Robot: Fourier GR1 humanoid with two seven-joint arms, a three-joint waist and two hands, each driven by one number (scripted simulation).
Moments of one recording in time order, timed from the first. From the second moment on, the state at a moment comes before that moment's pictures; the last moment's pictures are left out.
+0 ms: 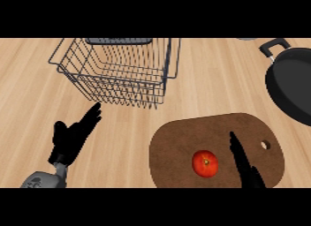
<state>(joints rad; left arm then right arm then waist) -0.08 0.27 -0.23 -1.36 0.17 -0.02 0.11 0.35 -0.10 0.40 -1.90 0.34 -0.30 0.32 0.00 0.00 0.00</state>
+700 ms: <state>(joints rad) -0.09 0.24 -0.18 -1.35 0.13 -0.07 0.11 0.27 -0.03 0.34 -1.60 0.15 -0.31 0.01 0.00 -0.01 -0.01</state>
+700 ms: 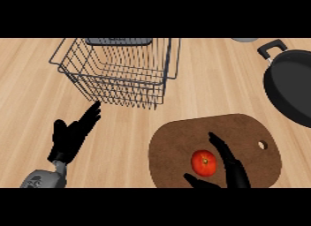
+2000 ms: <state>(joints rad) -0.07 0.22 -0.16 -1.38 0.11 -0.06 0.14 0.27 -0.57 -0.36 -1.11 -0.37 0.08 -0.55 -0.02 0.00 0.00</state>
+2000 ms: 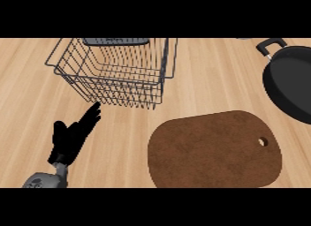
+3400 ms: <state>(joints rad) -0.08 0.19 -0.13 -1.37 0.07 -0.11 0.13 -0.09 -0.98 -0.35 -0.99 -0.06 -0.06 -0.28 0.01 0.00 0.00</state>
